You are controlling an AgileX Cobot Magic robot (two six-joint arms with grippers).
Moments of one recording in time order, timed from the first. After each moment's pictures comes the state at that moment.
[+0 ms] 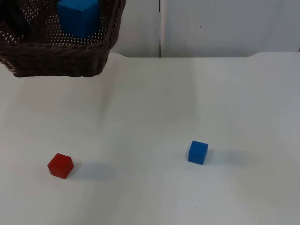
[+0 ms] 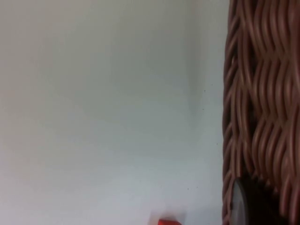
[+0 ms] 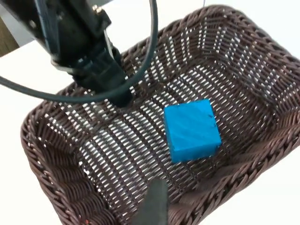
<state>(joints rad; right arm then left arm) 0.69 2.13 -2.53 0.21 1.20 -0.26 0.13 1.98 -1.74 -0.51 1.22 0.23</state>
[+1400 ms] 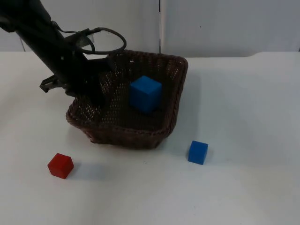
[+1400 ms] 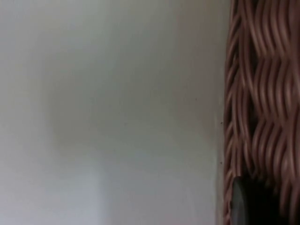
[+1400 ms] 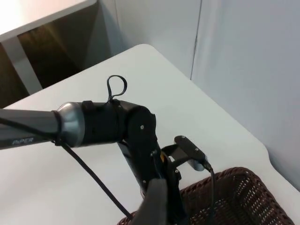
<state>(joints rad) 0.69 1.98 -2.53 0.21 1.22 -0.24 -0.11 2.36 -1.74 -0.55 0.95 0.32</state>
